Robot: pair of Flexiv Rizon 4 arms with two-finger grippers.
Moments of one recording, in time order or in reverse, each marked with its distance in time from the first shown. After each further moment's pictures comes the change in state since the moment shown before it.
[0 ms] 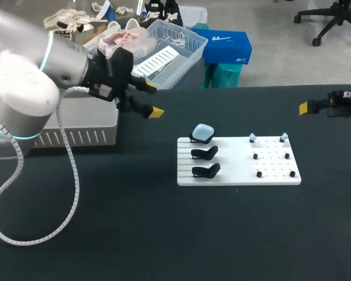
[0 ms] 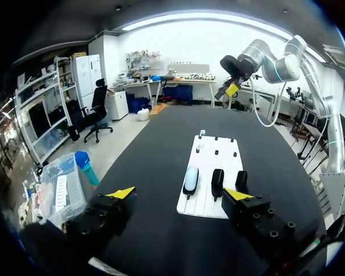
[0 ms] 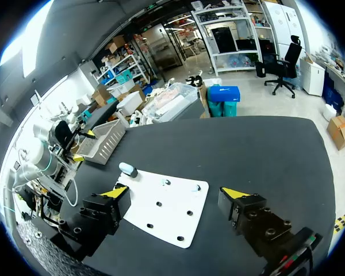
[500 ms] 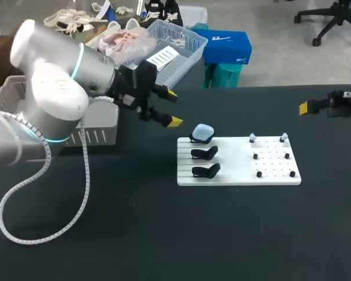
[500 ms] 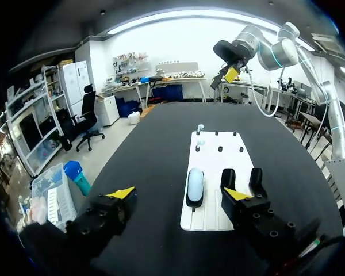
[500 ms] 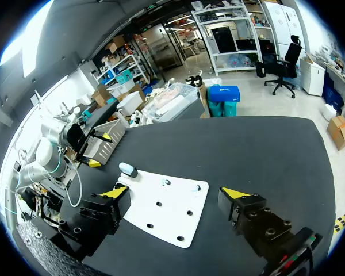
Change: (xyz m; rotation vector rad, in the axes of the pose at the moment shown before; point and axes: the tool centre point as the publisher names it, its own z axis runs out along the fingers) left arm 0.005 0.006 0.064 0.047 -0.005 0.082; right arm 0.000 0.000 0.000 0.000 0.000 0.000
